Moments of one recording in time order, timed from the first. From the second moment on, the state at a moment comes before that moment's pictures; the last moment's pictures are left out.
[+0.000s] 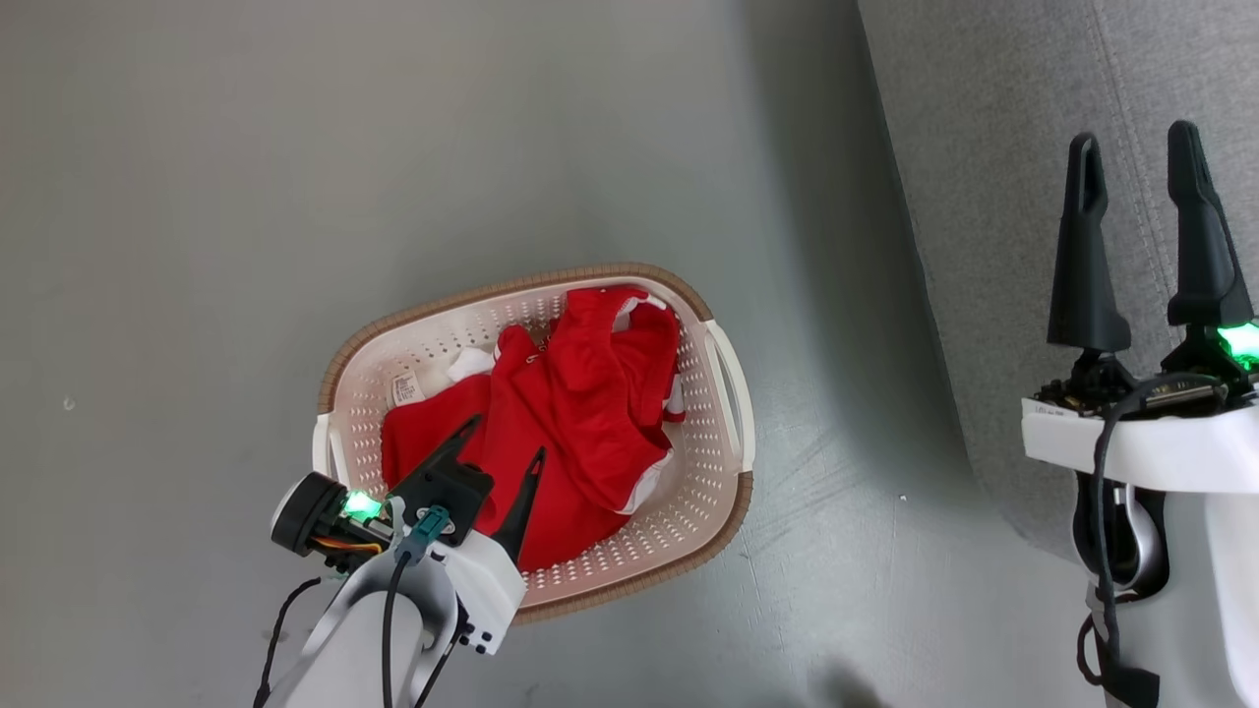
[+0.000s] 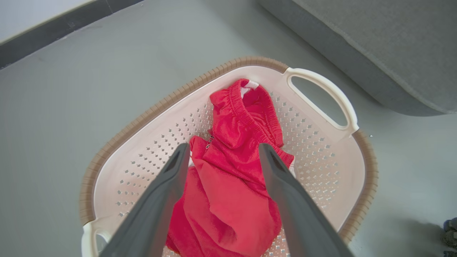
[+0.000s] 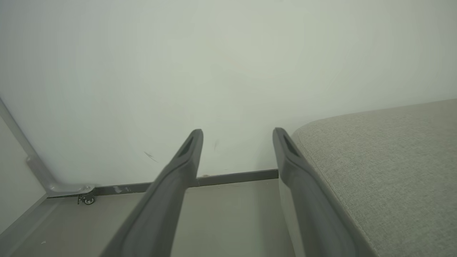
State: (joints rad) left arm -0.46 0.09 -0.41 0.75 0.01 -0.03 -0.25; right arm -0.33 -0.04 -0.06 0.01 0.22 0.13 -0.25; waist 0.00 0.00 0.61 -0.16
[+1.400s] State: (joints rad) left arm -0.65 0.12 -0.43 1.01 0.02 -0.08 -0.17; right arm -0.54 -0.05 -0.06 0.07 0.25 0.13 -0.25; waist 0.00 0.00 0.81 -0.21
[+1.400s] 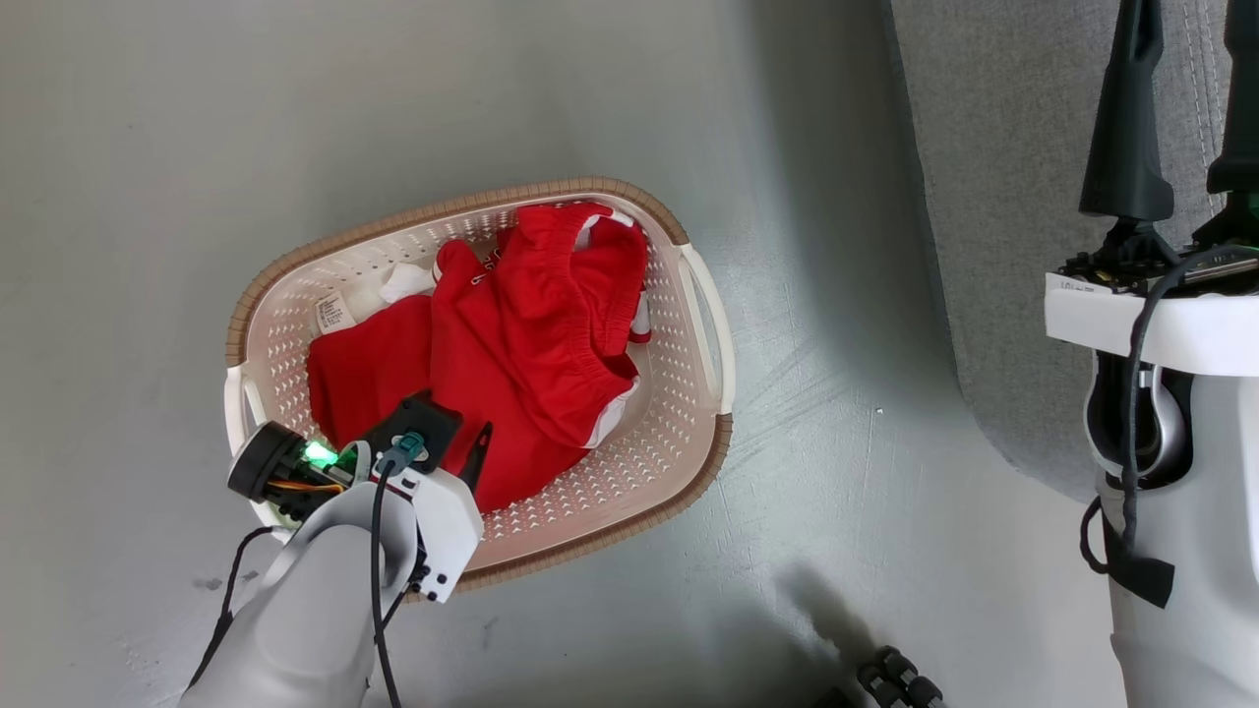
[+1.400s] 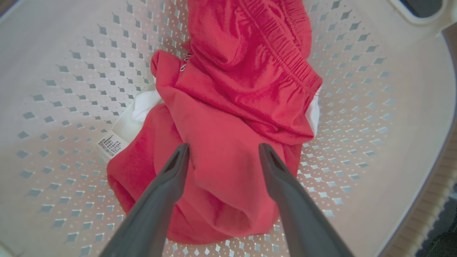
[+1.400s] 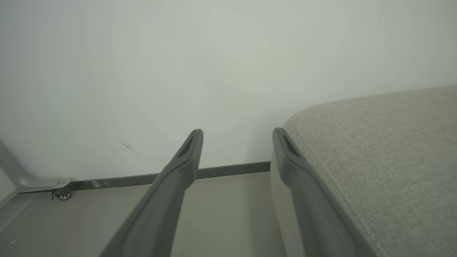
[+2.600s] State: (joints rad) left arm -0.70 0.08 -0.44 1.00 -0.01 -0.10 -0.23; right arm -0.56 -0.05 -0.07 0.10 0.24 0.13 -0.25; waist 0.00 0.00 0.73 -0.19
